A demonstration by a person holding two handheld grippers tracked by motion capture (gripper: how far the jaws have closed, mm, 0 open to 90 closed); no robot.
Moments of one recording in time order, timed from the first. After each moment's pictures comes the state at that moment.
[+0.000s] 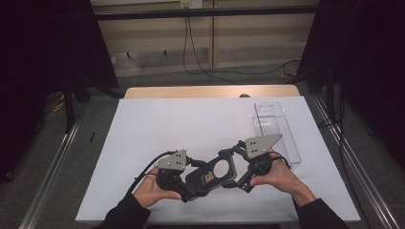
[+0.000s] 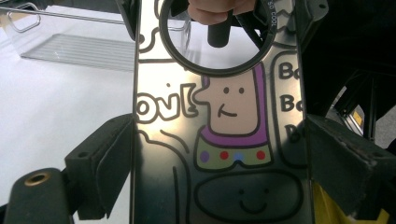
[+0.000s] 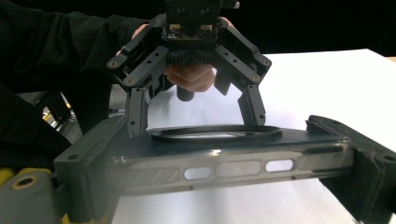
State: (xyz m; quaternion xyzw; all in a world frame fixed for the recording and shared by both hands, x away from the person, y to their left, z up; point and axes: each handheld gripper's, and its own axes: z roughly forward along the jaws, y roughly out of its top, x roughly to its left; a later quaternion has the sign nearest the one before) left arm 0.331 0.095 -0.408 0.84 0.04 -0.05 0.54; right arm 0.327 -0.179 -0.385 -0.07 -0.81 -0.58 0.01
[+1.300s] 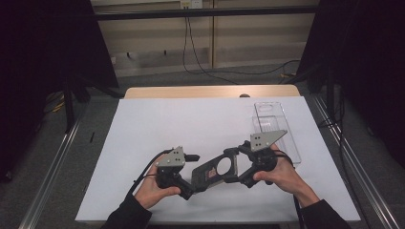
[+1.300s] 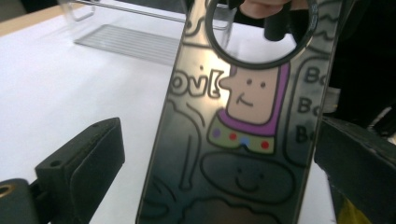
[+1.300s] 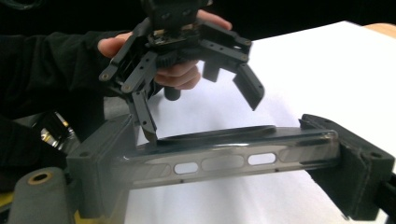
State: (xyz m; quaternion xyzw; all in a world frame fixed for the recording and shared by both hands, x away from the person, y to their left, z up) left arm 0.330 0.098 -0.408 0.84 0.12 -0.01 0.54; right arm 0.326 -0.190 -0.379 -0.15 -0.81 -0.57 0.03
